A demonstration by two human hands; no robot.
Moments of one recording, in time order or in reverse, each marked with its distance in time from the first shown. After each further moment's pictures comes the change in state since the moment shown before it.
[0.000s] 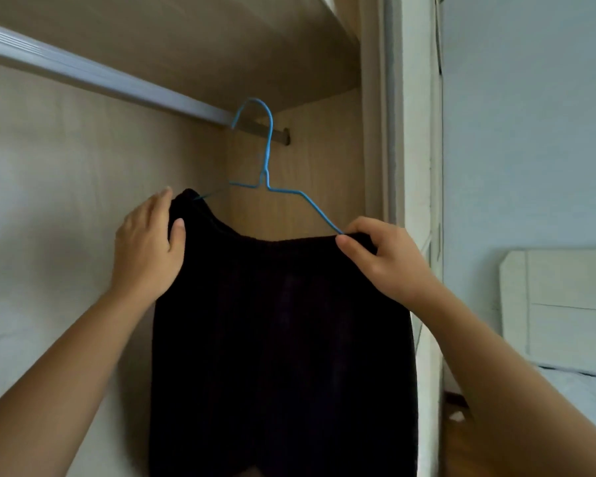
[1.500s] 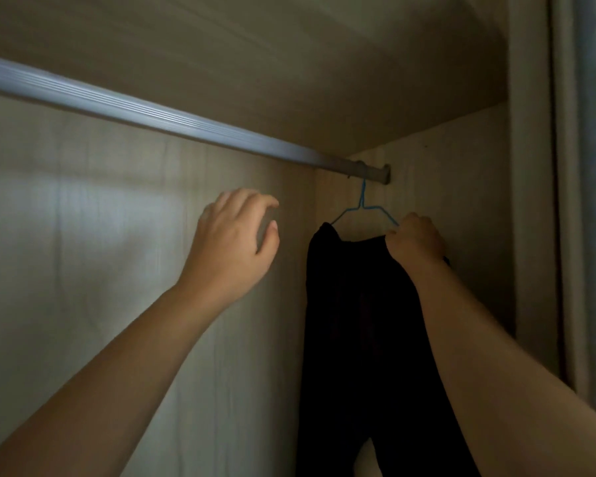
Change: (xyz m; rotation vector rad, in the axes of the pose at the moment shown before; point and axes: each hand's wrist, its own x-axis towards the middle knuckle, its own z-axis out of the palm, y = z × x) left_hand 0.076 0.030 0.015 0.187 0.163 0.201; right_hand 0.234 0.093 0.126 -0.238 -0.038 0.419
